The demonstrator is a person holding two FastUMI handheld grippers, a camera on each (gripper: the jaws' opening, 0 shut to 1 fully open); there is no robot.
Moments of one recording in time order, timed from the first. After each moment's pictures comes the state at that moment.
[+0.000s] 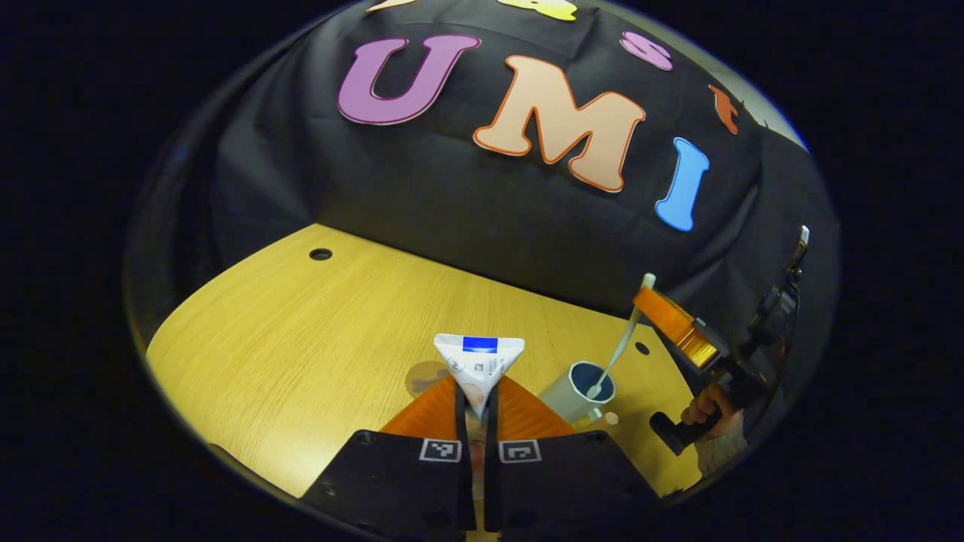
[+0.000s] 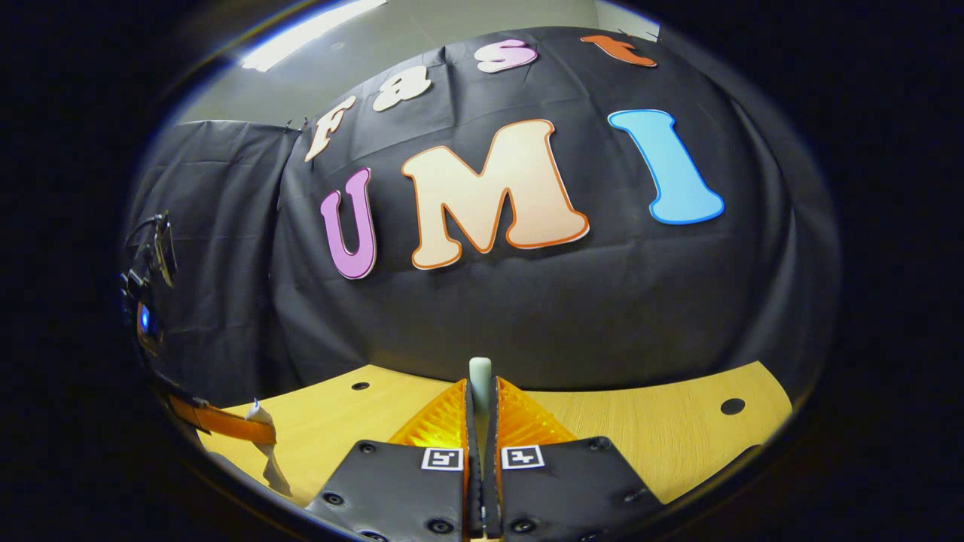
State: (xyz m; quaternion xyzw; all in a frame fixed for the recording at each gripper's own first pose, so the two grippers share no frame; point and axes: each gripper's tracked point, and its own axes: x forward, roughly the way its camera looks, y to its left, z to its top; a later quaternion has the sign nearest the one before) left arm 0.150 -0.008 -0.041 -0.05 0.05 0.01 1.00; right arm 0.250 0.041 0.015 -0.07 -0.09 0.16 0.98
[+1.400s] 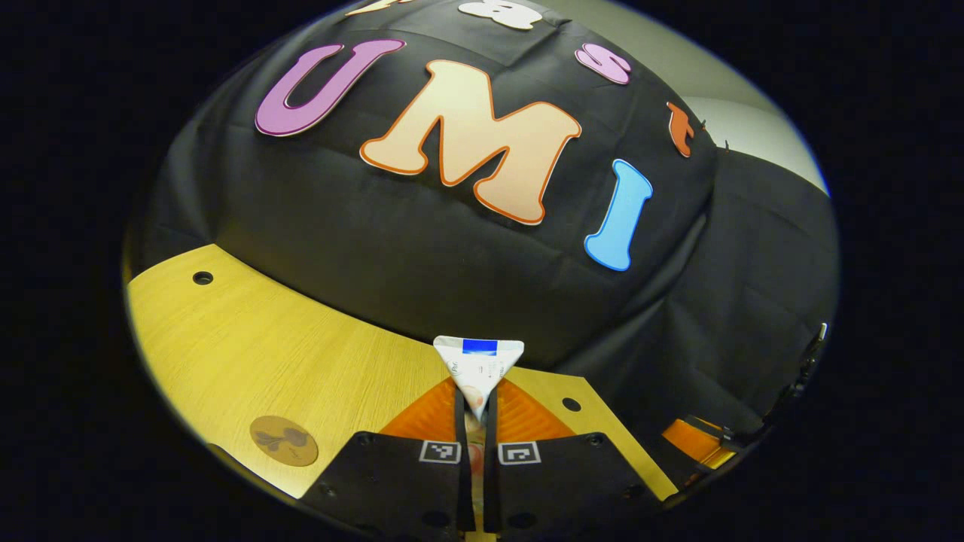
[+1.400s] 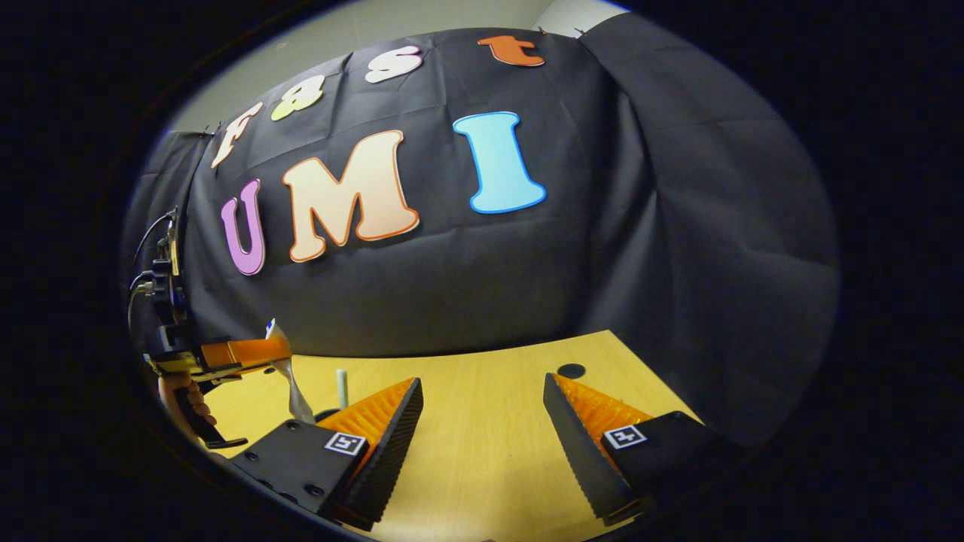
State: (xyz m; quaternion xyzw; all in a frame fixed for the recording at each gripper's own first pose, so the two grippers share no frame) left arm 0.265 -0.143 -0.013 -0.08 -0.03 -0.11 0.99; right arm 0.143 -0.182 0.027 -0.03 -0.07 -0.05 1.00
